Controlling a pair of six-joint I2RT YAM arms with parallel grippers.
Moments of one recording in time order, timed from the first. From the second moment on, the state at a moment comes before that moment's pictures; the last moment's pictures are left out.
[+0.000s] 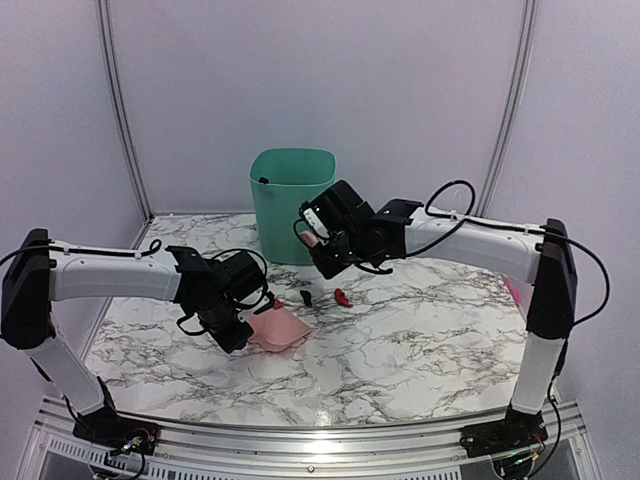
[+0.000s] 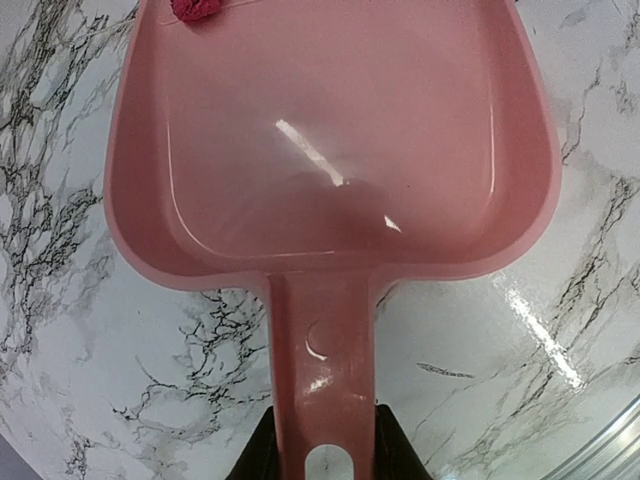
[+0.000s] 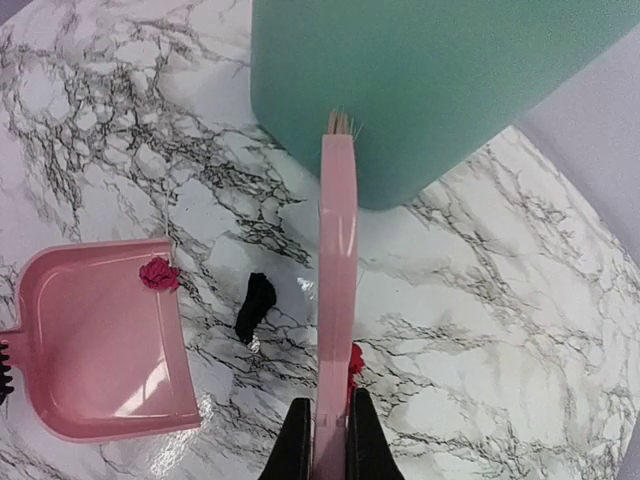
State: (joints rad) left arm -0.90 1.64 1.09 -0.81 -0.11 -0.07; right arm 0.93 1.92 1.67 -0.61 0.34 0.10
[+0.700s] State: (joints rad) left arm -0.88 1.60 1.08 -0.82 -0.11 -0.06; right arm 0.92 1.80 1.50 -0.85 0.56 0.31
